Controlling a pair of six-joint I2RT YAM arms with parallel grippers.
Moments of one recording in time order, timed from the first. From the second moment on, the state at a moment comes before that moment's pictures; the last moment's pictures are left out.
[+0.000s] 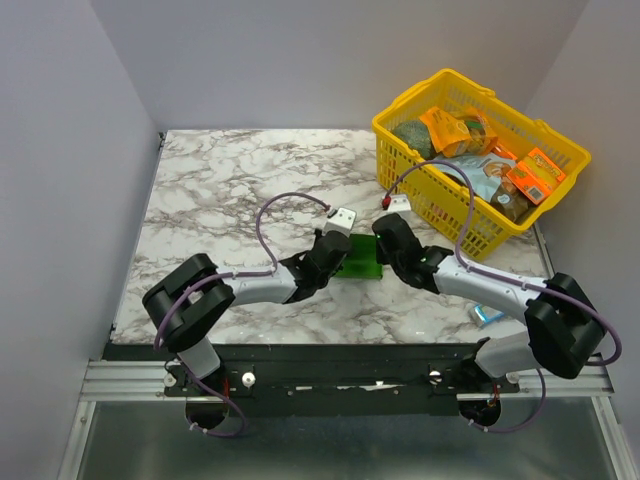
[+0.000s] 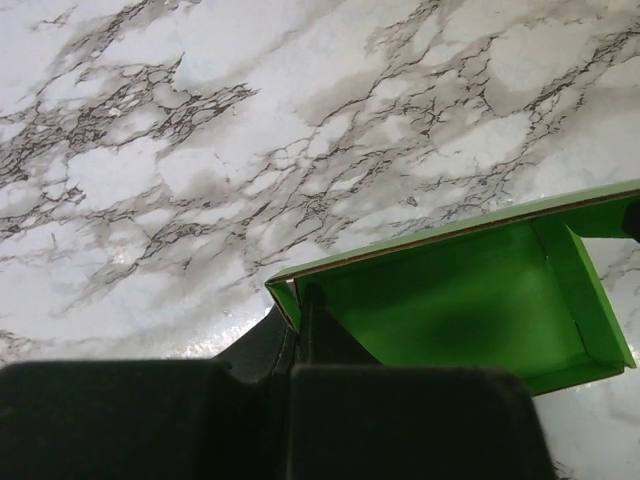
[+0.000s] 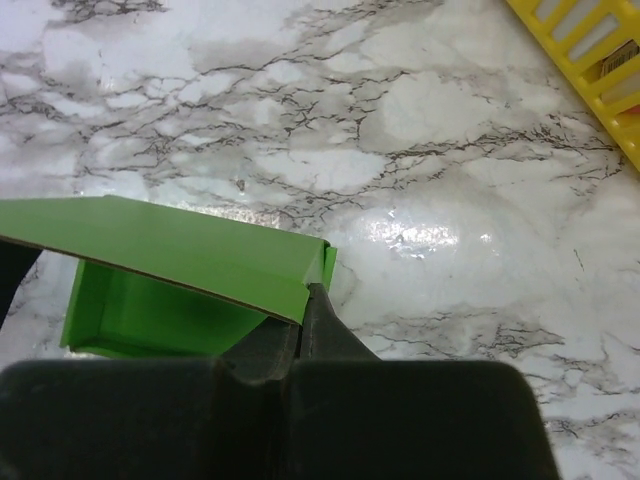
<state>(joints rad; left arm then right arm) -0.94 1.66 0.84 0.28 -0.52 -0.25 0.76 1.38 0.77 -0.10 0.48 0.40</state>
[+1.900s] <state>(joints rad) -1.21 1.78 0.60 0.77 -0.94 -0.28 0.85 0.89 0.76 -0.51 0.27 0.70</state>
